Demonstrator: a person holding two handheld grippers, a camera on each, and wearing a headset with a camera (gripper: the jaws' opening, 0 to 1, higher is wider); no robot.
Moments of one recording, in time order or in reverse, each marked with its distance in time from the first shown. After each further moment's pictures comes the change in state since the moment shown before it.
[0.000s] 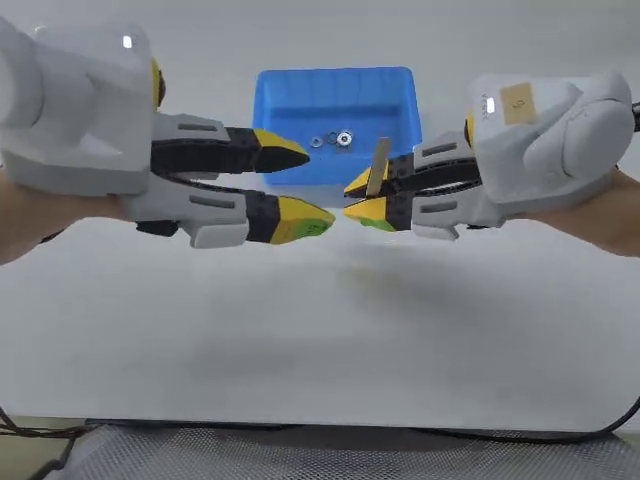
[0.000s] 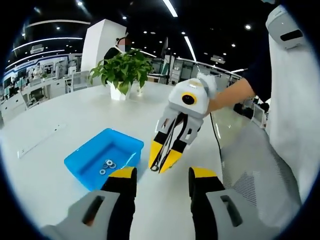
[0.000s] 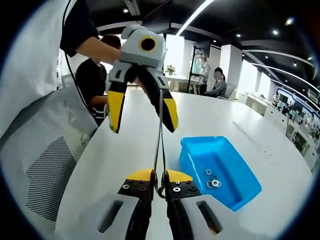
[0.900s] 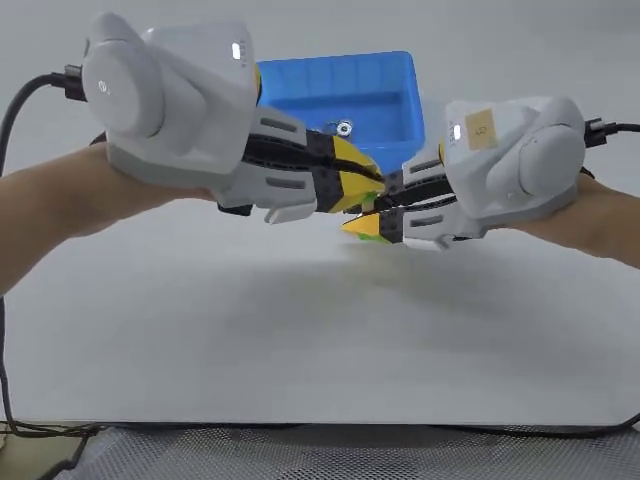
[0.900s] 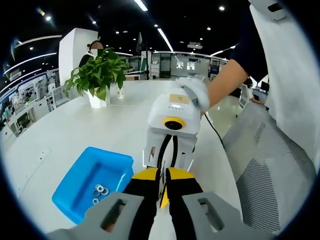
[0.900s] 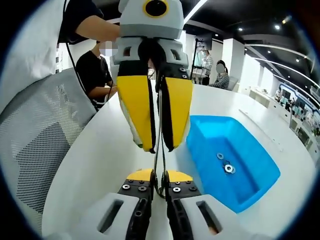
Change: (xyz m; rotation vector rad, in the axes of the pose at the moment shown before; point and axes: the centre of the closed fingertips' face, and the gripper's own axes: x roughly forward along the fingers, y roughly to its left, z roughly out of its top) left arm 0.060 -0.013 0.012 0.199 0.044 -0.118; right arm 0.024 0.006 -0.045 0.012 0.050 0.025
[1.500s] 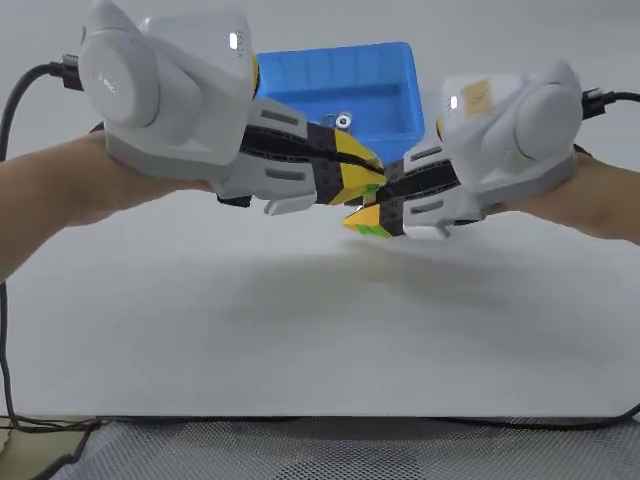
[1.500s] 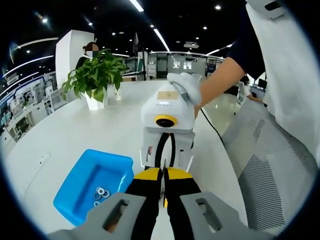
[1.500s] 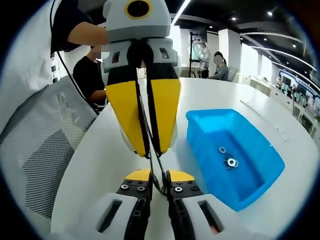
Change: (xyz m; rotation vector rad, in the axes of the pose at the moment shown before) left arm 0.003 0.005 -0.005 0.049 0.006 -0.011; right arm 0.000 0.000 -0.002 0.066 0.034 0.033
